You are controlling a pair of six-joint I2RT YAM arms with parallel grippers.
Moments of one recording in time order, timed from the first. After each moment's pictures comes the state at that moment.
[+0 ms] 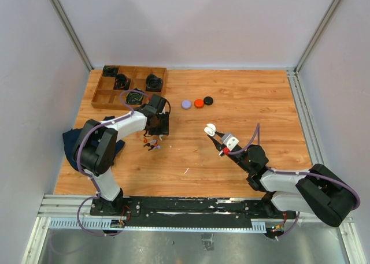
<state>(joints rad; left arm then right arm) -0.45 1.73 1.05 -0.39 -0.08 -0.43 0.72 1.21 0.12 1.22 -0.12 -0.39</state>
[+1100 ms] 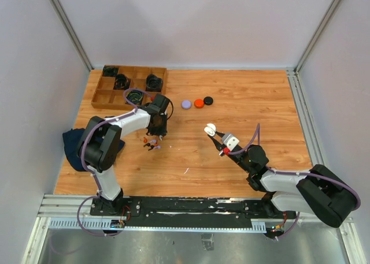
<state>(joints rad) -0.46 1.79 1.10 -0.47 -0.15 -0.40 0.72 1.20 0.12 1.22 -0.12 -0.40</state>
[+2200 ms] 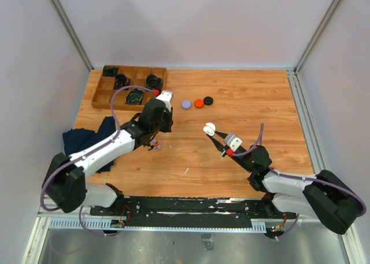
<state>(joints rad) -0.63 1.37 0.92 -0.21 -0.20 -0.27 0.72 1.13 0.12 1.21 -0.18 -0.37</state>
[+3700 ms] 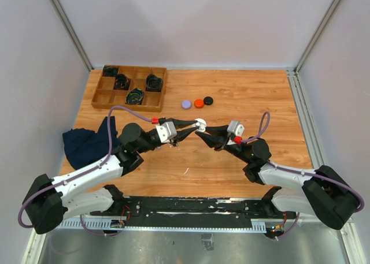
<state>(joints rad) -0.82 1.02 0.59 0.69 0.41 0.22 0.72 1.18 0.28 1.27 -0.39 0.00</state>
